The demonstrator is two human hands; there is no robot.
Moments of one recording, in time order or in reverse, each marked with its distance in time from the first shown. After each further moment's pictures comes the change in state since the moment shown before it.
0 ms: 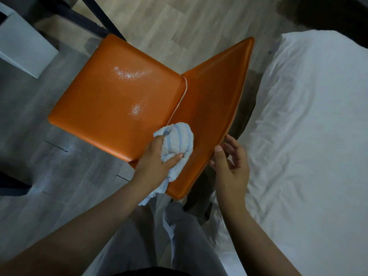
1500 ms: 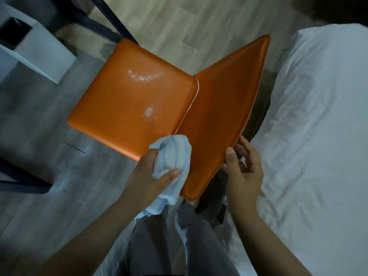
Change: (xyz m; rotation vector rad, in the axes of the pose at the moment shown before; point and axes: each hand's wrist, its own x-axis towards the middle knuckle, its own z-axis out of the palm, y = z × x) left_hand -0.045 0.001 -0.044 0.010 -0.011 -0.093; right_hand -0.002 0.015 0.005 0.038 0.033 -0.038
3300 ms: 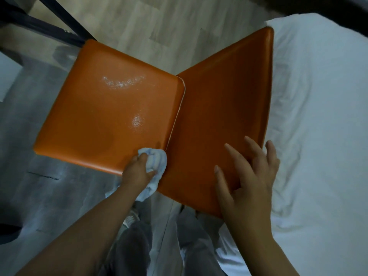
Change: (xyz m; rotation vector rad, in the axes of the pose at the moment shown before) left_hand 0.148 -0.144 -0.005 0.561 -0.201 0.032; right_hand -0.040 -0.021 0.064 -0.909 0.090 -0.309
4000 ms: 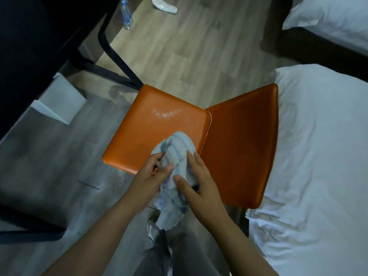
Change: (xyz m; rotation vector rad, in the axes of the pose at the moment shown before) left_hand -0.163 0.019 -0.192 -1.204 -0.077 0.099; right_hand -0.047 -0.135 0.016 0.600 -0.568 -0.035
